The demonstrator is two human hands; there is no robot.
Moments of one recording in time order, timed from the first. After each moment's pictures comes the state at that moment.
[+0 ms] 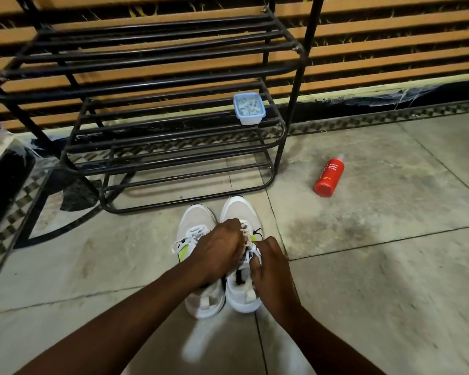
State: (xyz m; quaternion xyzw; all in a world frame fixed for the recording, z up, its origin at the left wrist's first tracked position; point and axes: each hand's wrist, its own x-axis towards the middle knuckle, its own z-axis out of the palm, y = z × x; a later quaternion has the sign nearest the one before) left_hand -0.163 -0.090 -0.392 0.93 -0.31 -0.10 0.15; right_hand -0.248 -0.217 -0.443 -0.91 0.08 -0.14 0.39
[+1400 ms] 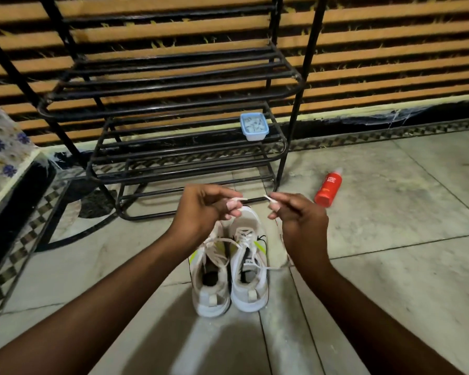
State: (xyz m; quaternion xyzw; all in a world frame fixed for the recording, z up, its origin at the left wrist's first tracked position) left_hand -0.164 -0.067 -0.283 0.73 -0.13 -0.10 0.66; right_hand -0.225 -0.246 -0.324 -0.74 0.08 -0.29 0.60
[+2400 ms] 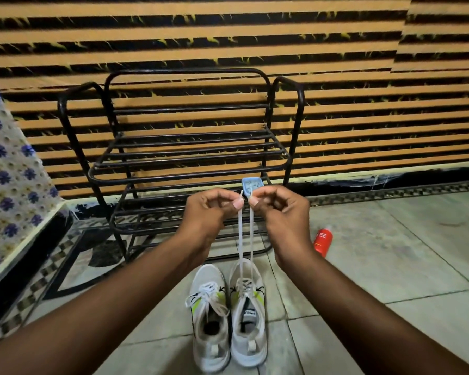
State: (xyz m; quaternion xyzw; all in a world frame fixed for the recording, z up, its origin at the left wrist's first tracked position) left_hand -0.176 -0.079 -0.167 0.69 -0.07 -0.03 0.72; right_hand -0.213 -0.214 -0.180 -0.67 0.05 -0.28 0.69
